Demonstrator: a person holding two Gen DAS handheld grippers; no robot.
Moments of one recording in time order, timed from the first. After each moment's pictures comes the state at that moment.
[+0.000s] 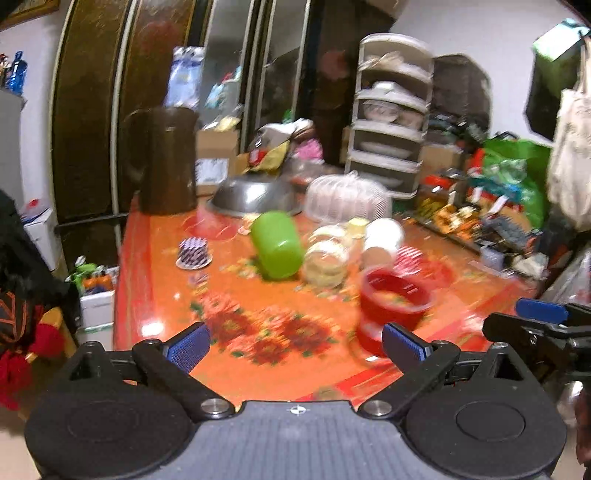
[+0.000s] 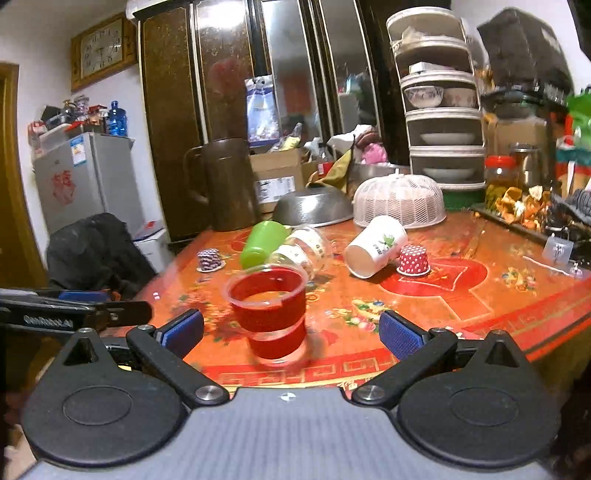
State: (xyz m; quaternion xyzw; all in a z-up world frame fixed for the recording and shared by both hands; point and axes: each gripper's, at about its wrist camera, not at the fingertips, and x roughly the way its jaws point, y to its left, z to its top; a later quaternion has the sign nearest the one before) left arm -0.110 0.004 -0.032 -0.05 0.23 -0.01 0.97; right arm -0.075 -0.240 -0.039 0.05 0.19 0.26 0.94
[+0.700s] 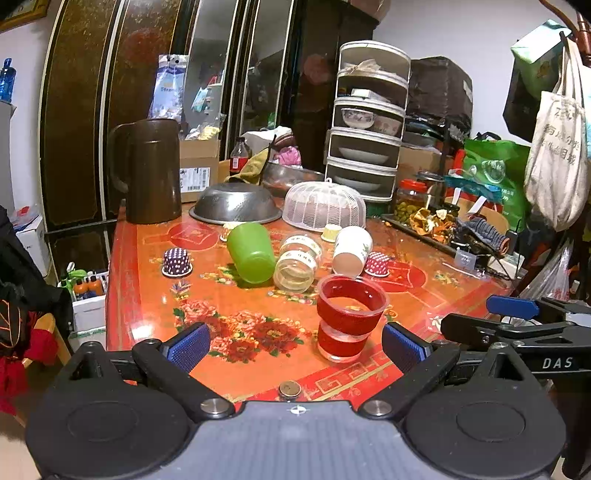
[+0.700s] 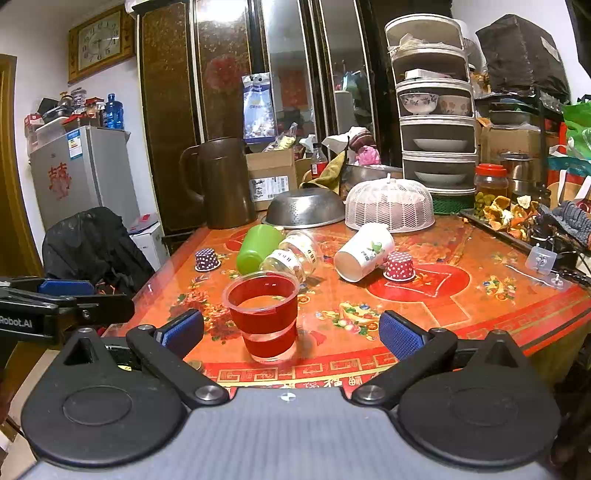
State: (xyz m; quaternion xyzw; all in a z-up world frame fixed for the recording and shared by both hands) left arm -0.128 -0.016 -0.010 -0.05 0.23 -0.03 0.97; right arm -0.083 -0.242 -0.027 0.03 0.20 0.25 0.95
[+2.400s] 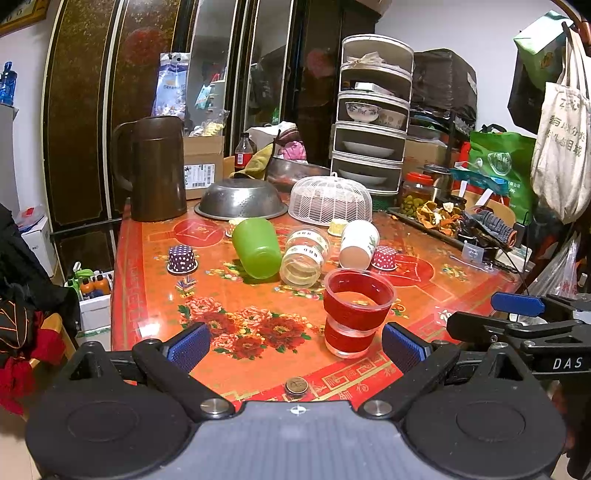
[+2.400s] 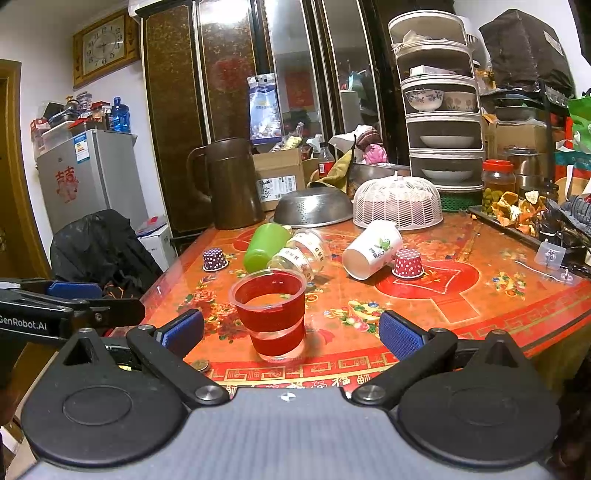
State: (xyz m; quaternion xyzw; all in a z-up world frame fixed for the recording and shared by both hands) left arm -0.126 -0.016 -0.012 -0.04 0.24 -0.02 0.97; right arm -0.082 -0.244 -0.029 0.04 0.20 0.26 0.94
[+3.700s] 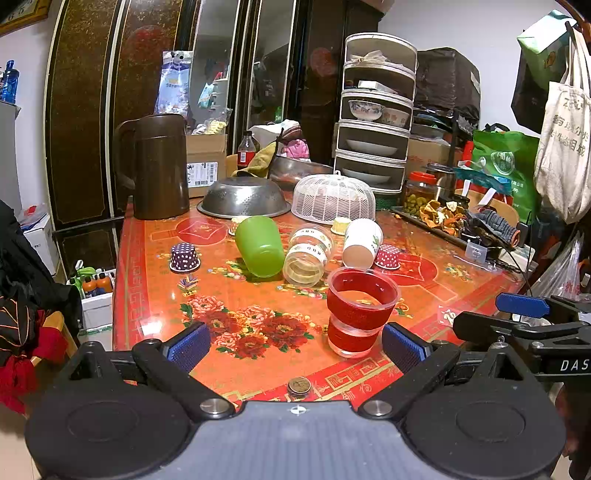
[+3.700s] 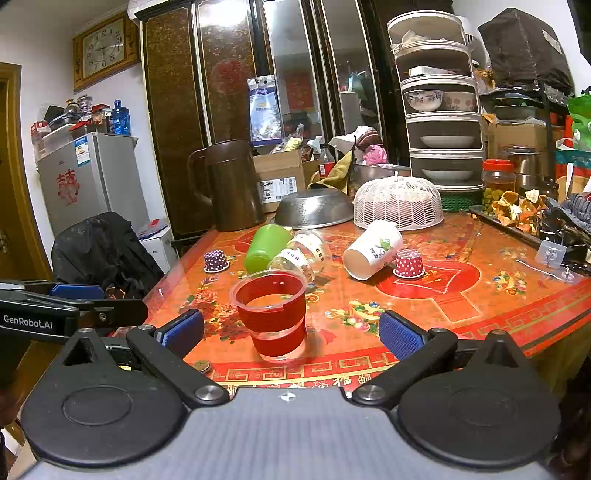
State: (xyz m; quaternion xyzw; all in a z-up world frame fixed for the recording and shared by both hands) left arm -0.123 -0.014 -0.012 -0.04 0.24 -0.01 0.97; right arm -0.083 -0.246 -0.030 0.05 0.20 0.26 0.94
